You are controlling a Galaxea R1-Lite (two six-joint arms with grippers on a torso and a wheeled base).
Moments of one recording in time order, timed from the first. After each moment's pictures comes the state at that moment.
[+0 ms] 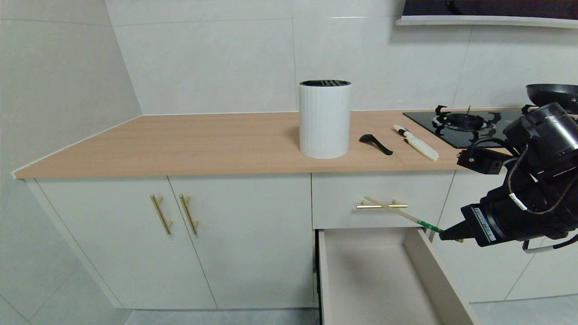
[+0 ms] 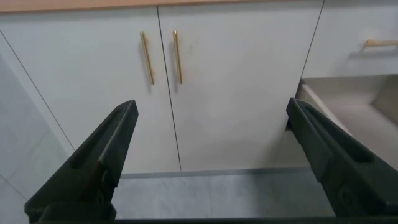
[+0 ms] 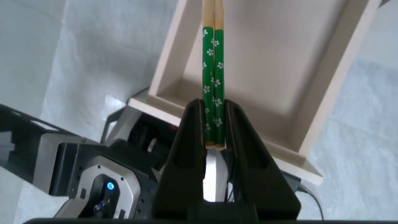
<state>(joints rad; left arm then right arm) 0.00 0.00 0.00 0.00 -0.02 0.02 0.36 1.54 -1.17 0.56 0.18 0.14</state>
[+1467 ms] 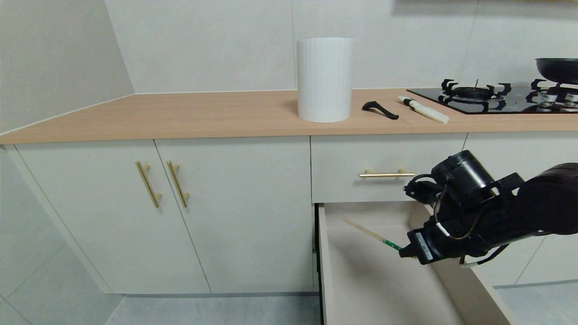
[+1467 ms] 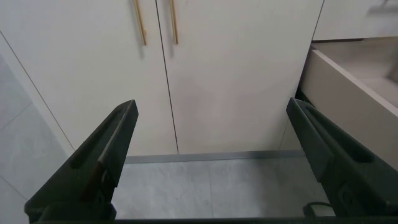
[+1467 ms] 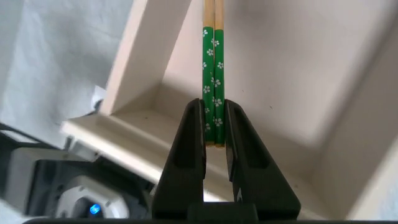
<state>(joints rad) 0.00 0.00 0.00 0.00 -0.02 0.02 0.45 1.78 -1.05 0.26 0.15 0.15</state>
